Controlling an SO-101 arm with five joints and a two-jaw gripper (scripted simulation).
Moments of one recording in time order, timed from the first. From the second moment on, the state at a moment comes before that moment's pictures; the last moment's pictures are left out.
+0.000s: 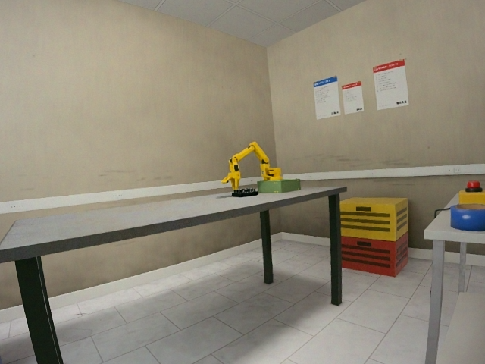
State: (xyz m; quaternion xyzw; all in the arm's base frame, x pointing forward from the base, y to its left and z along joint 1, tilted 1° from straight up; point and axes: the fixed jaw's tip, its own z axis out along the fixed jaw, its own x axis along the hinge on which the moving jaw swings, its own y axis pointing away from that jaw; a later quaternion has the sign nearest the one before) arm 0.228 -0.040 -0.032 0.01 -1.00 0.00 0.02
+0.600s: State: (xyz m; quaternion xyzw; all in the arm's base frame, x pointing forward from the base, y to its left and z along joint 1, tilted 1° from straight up) arm 0.227 -0.040 -0.017 0.01 -1.00 0.00 0.02
